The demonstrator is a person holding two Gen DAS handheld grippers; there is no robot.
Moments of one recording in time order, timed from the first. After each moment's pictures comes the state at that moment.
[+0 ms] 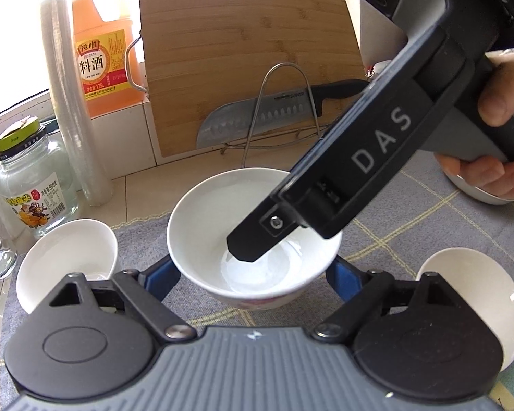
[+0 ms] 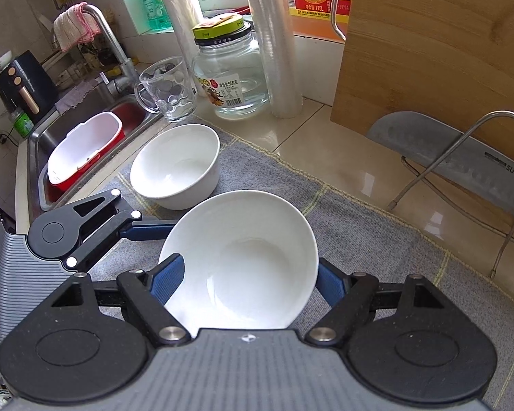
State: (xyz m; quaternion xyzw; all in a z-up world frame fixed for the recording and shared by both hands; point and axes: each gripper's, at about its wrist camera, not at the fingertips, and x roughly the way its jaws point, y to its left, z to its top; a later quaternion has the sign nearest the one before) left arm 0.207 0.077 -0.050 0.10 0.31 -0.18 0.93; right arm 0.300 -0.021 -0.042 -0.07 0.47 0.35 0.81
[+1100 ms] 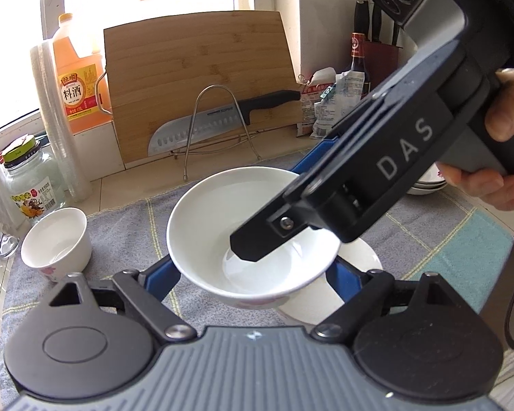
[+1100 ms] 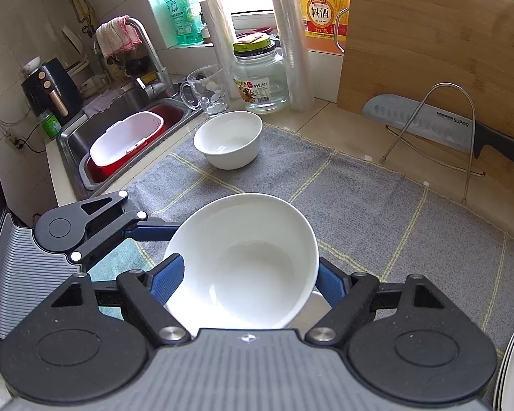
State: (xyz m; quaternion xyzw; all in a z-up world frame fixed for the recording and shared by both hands) left arm 0.099 0.052 -0.007 0.10 0.31 -0.21 0.92; right arm 0.179 -0.078 0.000 -0.05 0.45 0.35 0.82
